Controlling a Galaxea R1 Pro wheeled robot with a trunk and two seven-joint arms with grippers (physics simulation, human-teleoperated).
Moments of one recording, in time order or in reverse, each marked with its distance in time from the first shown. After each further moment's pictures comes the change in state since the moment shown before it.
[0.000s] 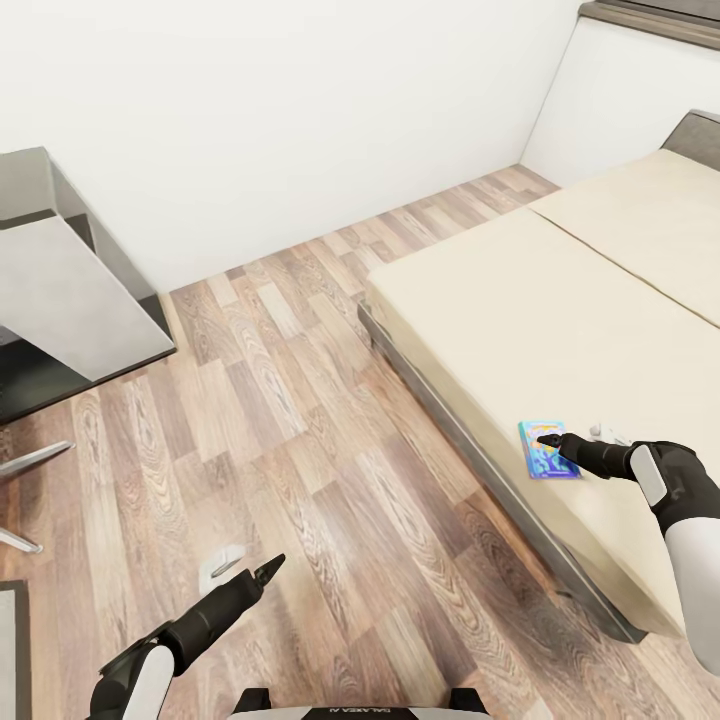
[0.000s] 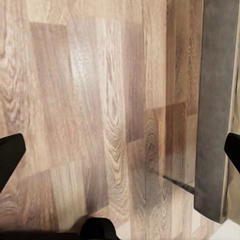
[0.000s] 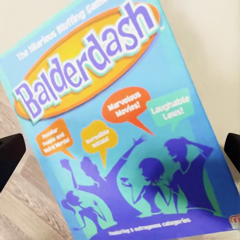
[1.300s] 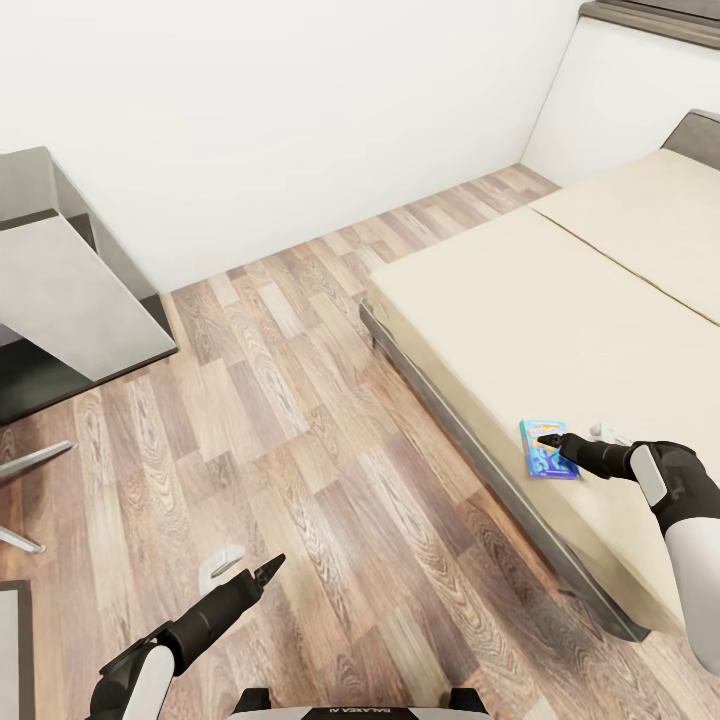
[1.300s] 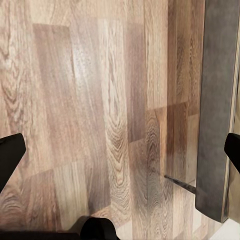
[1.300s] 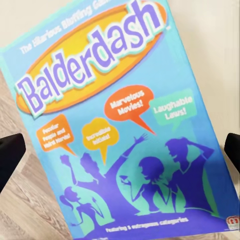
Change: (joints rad) left arm 0.000 0.000 0.000 0.000 0.000 0.000 0.001; right arm 0.000 0.000 0.000 0.000 0.001 0.000 0.000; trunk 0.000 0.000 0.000
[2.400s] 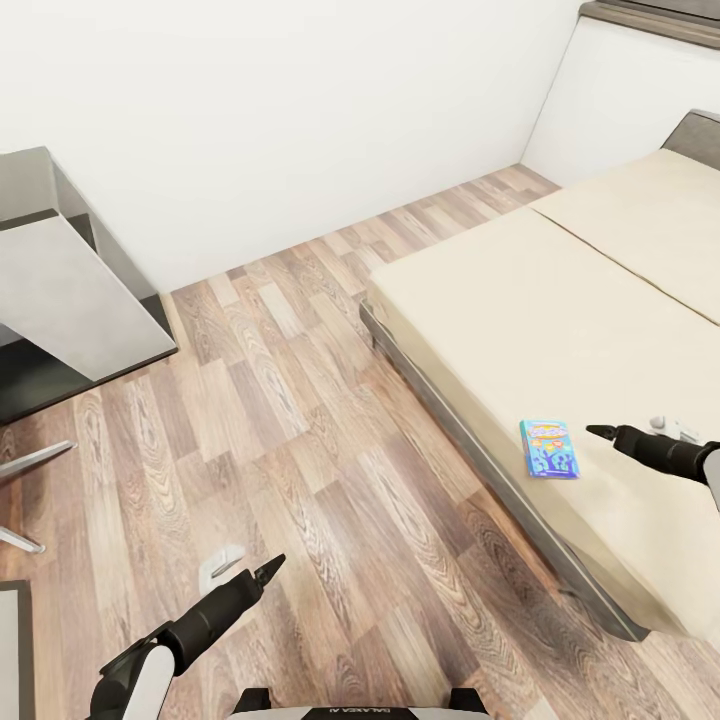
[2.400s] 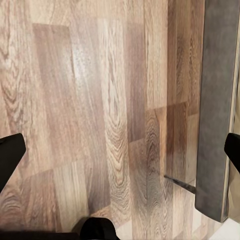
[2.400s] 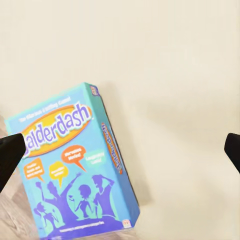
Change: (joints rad) left arm 0.000 0.000 0.000 0.001 0.000 0.000 -0.001; right arm 0.094 -0.131 -0.026 -0.186 -0.073 0.022 0.086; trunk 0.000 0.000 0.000
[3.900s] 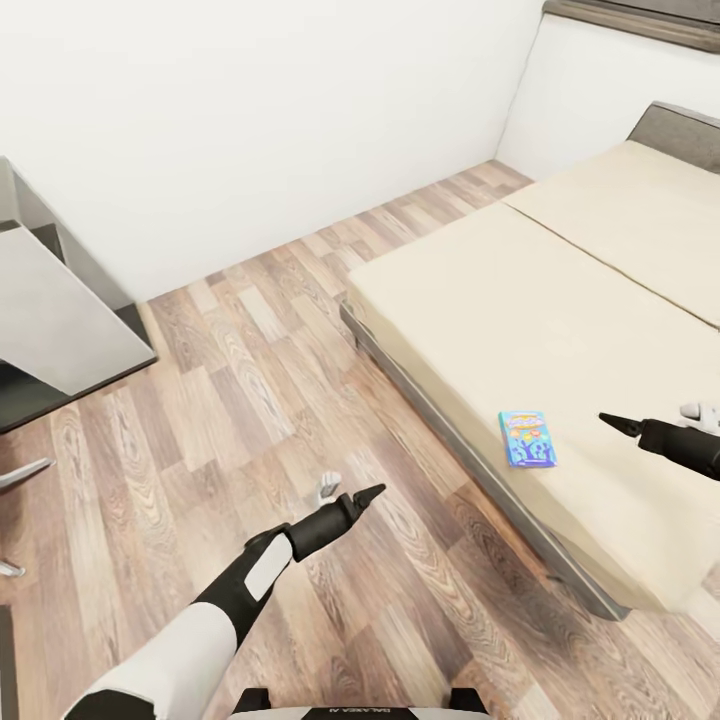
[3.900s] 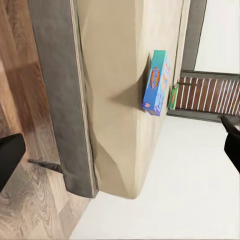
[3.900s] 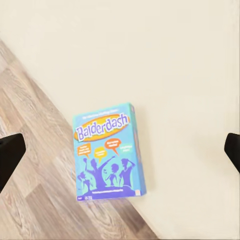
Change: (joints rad) left arm -0.605 -0.079 -0.335 0.891 0.219 -0.220 -0.432; right arm 0.259 0.011 -0.099 -0.555 -0.024 0.099 0.185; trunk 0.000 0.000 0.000
